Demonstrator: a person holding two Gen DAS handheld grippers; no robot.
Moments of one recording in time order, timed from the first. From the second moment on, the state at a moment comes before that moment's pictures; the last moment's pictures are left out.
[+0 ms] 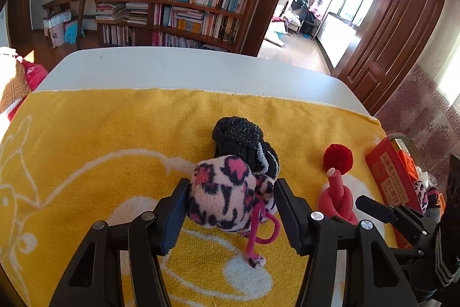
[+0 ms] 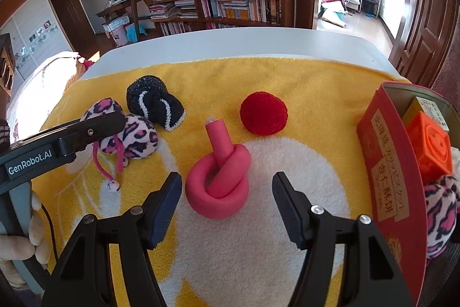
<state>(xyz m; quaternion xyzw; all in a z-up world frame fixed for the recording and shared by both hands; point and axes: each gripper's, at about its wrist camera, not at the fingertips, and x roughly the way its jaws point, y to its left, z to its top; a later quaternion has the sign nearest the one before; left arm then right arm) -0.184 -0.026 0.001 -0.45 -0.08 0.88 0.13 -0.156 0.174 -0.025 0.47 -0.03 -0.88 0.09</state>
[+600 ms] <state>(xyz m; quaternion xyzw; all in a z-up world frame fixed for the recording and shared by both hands) -0.189 0.004 -0.024 -0.48 -0.02 0.87 0.11 -0.135 0.187 -0.012 0.44 -0.01 -0.90 0.05</state>
